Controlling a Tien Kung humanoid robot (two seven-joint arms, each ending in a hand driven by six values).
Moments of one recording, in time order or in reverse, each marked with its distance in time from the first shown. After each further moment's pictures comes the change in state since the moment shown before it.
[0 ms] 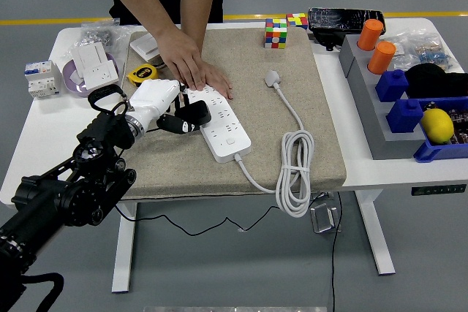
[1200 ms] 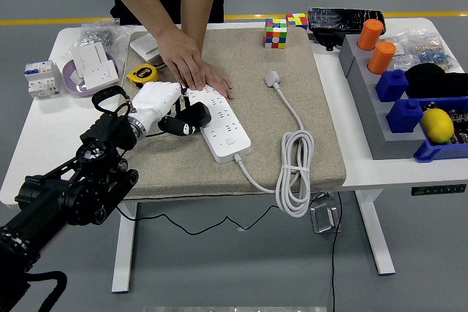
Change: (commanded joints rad) left arm -0.014 -0.013 0.005 0.048 0.000 0.003 -0.002; right arm 0.001 -0.004 -0.005 -0.001 0.003 0.000 0.001
